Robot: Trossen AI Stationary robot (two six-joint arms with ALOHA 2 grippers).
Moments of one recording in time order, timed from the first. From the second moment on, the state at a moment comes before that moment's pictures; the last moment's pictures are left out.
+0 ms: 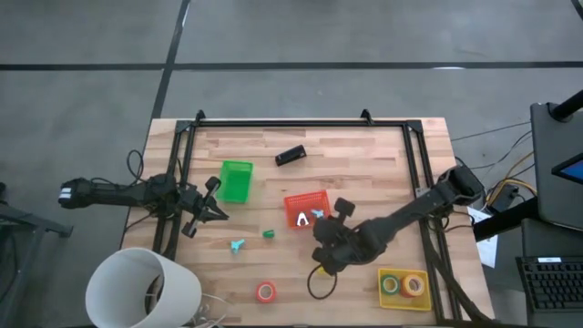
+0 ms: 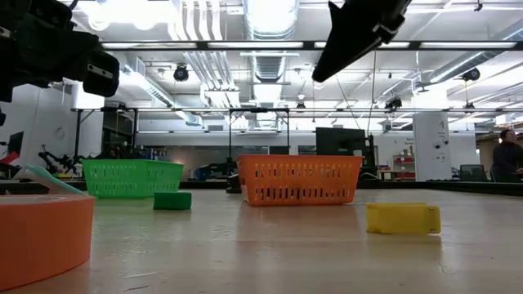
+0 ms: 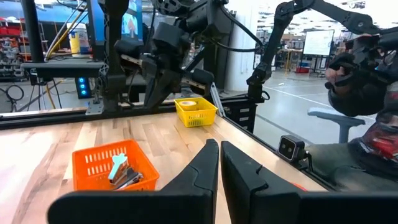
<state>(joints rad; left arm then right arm) -0.01 0.26 0.01 0.25 0.38 -0.03 0.49 1.80 1.38 -0.80 0.78 0.71</state>
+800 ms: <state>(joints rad) -0.02 0.26 0.01 0.35 0.34 -0.14 0.51 1.76 1.35 -0.51 0.62 0.30</state>
